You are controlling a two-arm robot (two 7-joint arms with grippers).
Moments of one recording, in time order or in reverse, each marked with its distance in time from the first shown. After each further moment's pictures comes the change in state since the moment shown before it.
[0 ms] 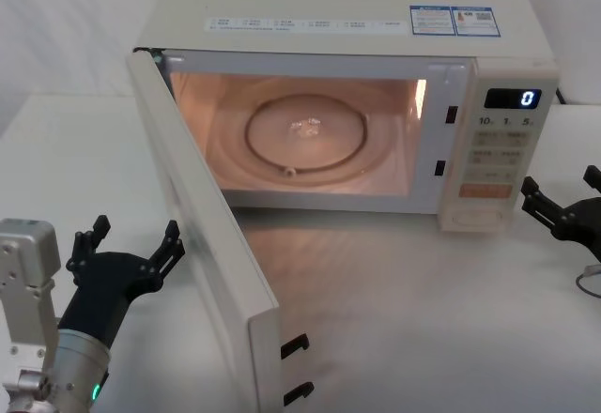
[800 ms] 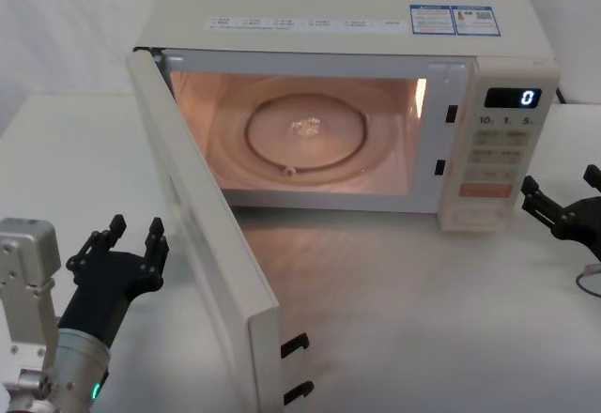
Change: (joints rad) left arm 0.000 0.000 0.000 0.000 0.000 0.000 0.000; right arm 0.000 0.000 0.000 0.000 0.000 0.000 0.000
